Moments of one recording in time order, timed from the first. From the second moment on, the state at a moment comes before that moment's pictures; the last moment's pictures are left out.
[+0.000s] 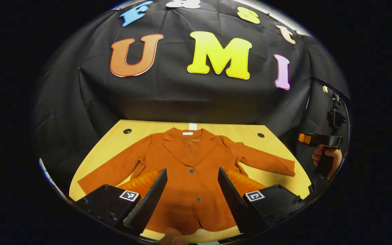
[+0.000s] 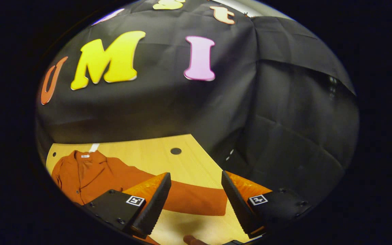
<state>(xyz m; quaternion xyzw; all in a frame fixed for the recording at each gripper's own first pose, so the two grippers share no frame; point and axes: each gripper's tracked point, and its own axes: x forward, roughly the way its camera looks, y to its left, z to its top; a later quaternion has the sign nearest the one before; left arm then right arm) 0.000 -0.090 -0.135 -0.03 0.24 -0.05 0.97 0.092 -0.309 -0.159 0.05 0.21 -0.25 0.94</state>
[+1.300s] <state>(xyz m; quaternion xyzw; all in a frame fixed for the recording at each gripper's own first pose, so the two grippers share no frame) -0.009 -0.130 -0.188 -0.05 0.31 0.00 0.95 0.107 -0.378 -0.353 0.26 0.57 -0.20 0.76</state>
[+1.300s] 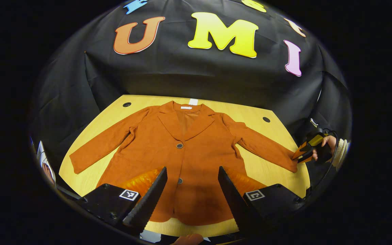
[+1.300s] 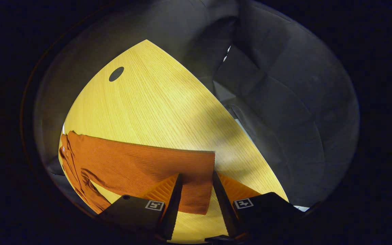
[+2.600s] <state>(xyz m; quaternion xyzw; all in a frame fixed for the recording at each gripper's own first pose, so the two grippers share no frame) -0.001 -0.068 -0.179 -0.01 0.30 -0.02 0.95 0.111 -0.344 -0.283 0.24 0.56 -0.19 0.77</state>
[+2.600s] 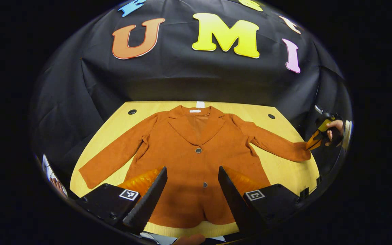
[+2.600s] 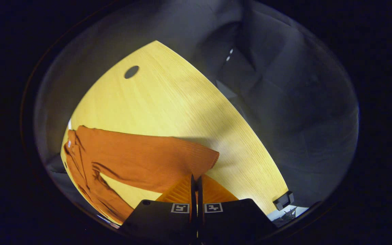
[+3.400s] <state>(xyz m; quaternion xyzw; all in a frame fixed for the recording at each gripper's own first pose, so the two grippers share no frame) -0.027 0.058 -0.194 -0.05 0.31 0.02 0.95 0.204 -0.027 -0.136 0.15 0.52 0.00 0.84</state>
